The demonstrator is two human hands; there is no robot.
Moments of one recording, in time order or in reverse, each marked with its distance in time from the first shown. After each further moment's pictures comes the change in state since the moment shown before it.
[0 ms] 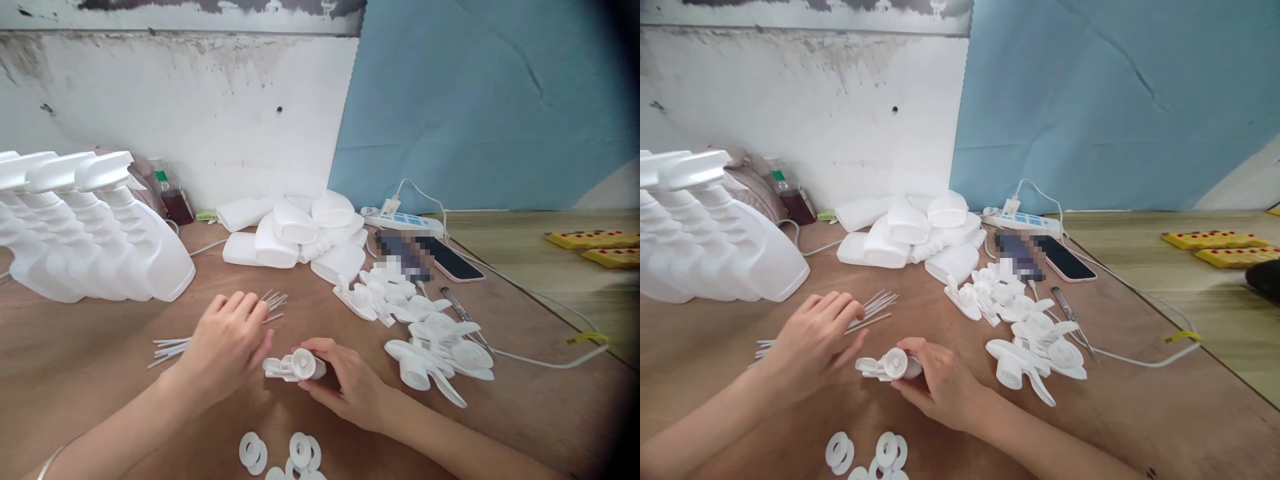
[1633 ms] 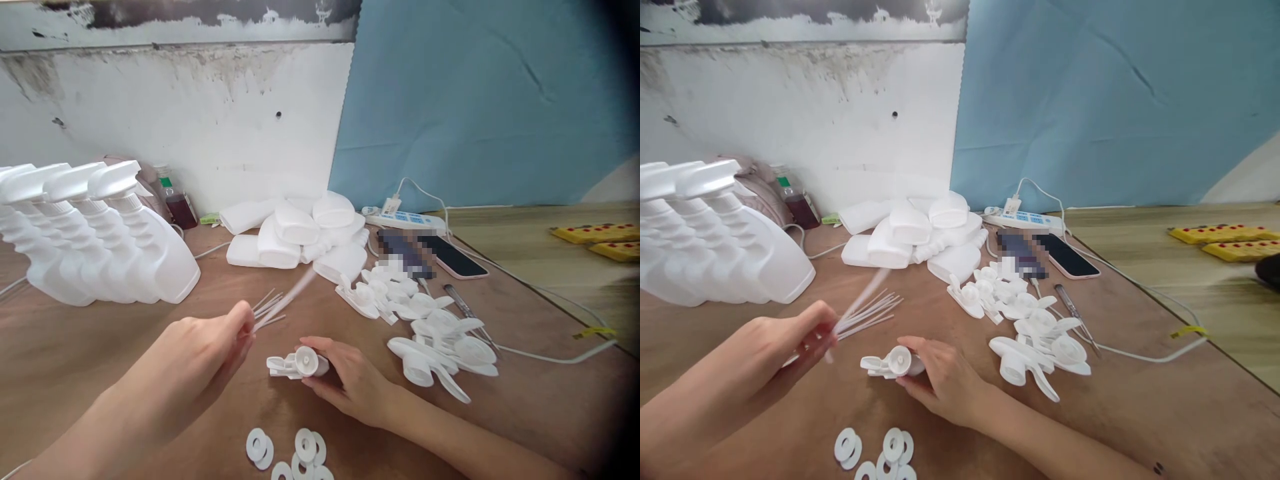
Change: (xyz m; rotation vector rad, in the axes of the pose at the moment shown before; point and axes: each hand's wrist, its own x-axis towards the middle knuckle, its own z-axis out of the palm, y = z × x) left_hand -0.010 -0.006 -0.062 -0.528 -0.279 -0.324; right_hand -0.001 0.000 0.000 -0.034 -0.038 0.014
